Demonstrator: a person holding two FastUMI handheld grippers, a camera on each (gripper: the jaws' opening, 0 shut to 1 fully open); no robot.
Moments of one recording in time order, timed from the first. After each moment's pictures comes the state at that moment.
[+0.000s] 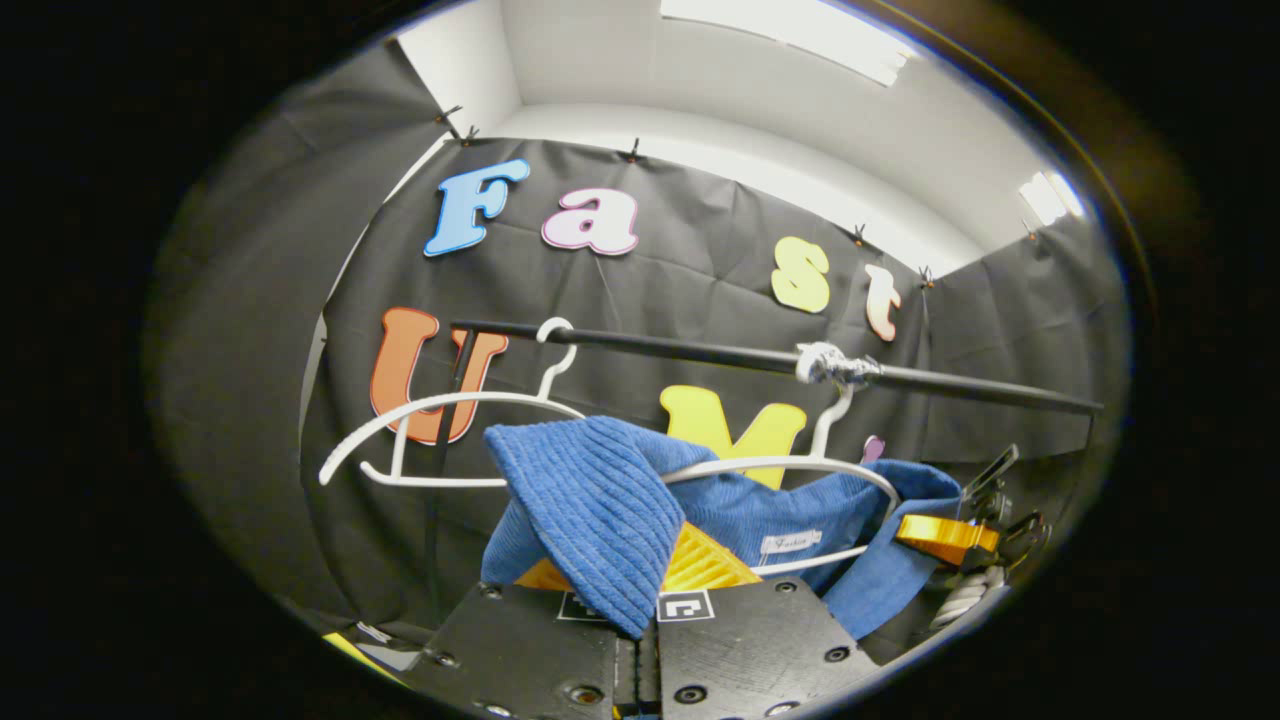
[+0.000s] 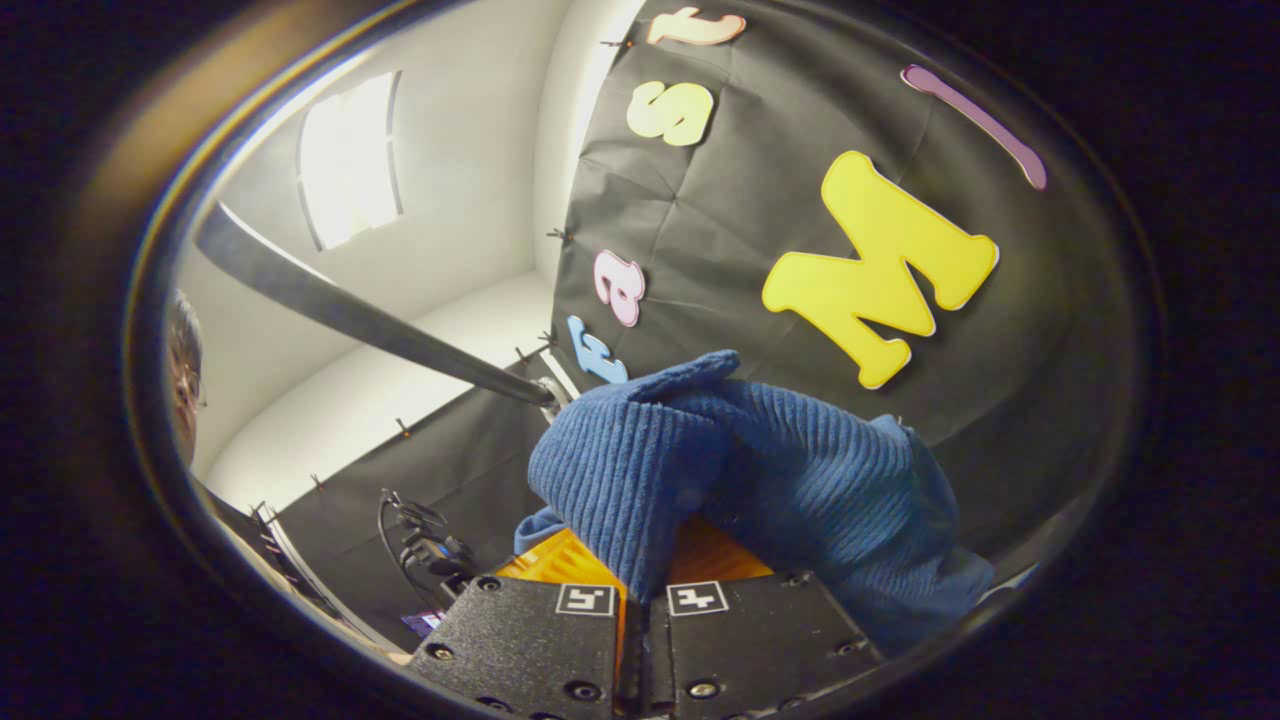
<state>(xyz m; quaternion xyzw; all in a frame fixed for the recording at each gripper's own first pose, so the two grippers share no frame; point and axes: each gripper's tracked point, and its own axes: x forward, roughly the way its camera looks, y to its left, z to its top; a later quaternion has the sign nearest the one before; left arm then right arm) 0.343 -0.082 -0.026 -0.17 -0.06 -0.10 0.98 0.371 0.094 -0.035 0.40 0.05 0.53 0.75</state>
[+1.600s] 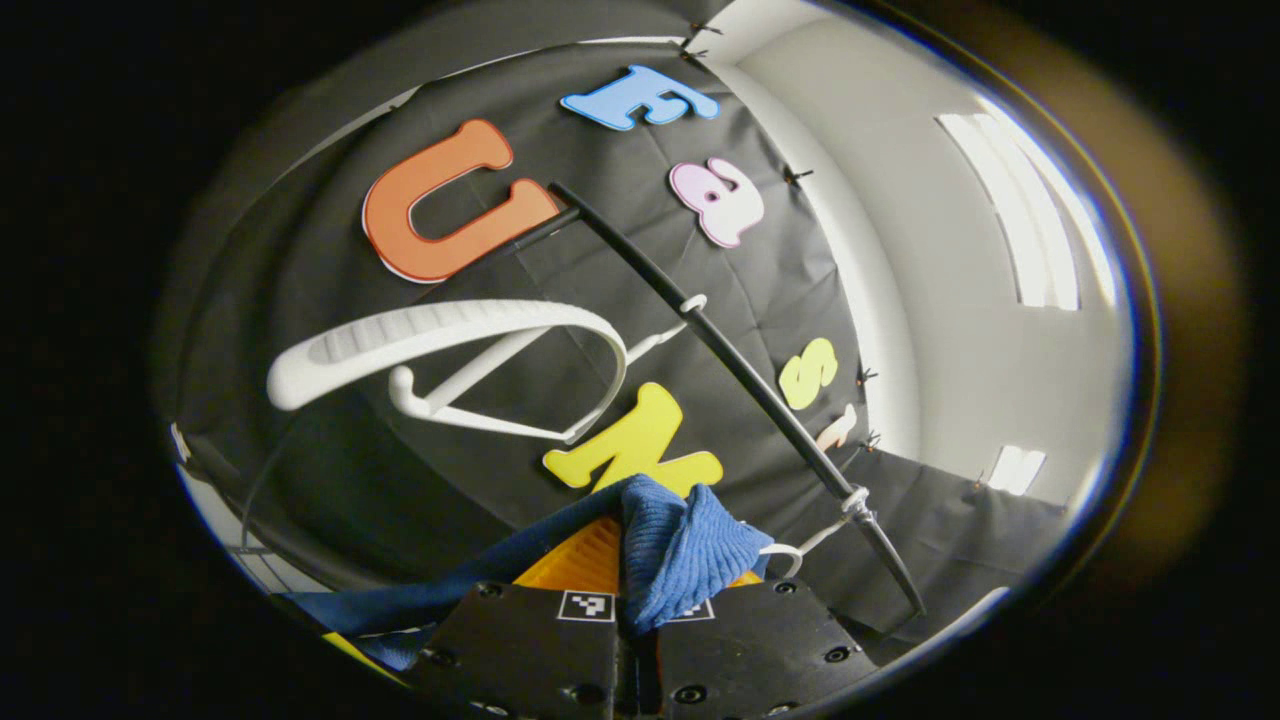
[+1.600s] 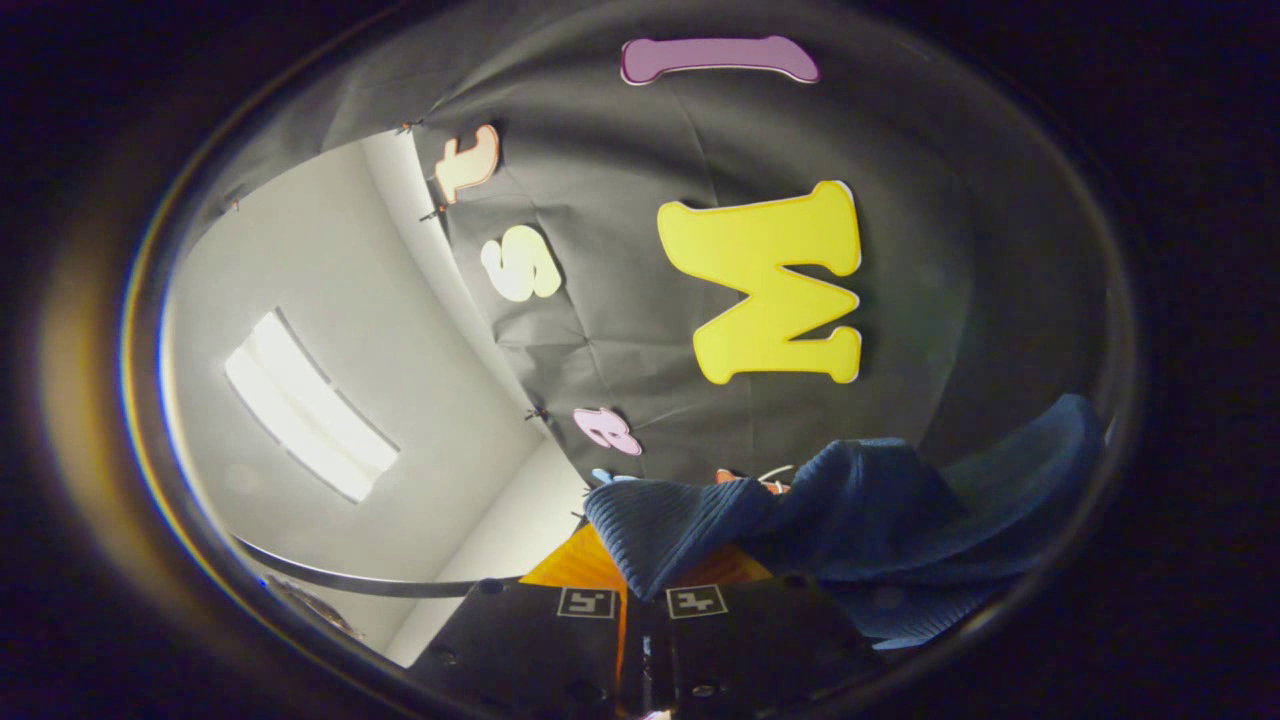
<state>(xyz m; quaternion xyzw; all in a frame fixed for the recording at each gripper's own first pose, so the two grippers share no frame) 0.390 -0.029 -0.055 -0.49 0.01 -0.26 0.83 0.464 -0.008 -0.040 0.68 0.08 0.45 0.57</state>
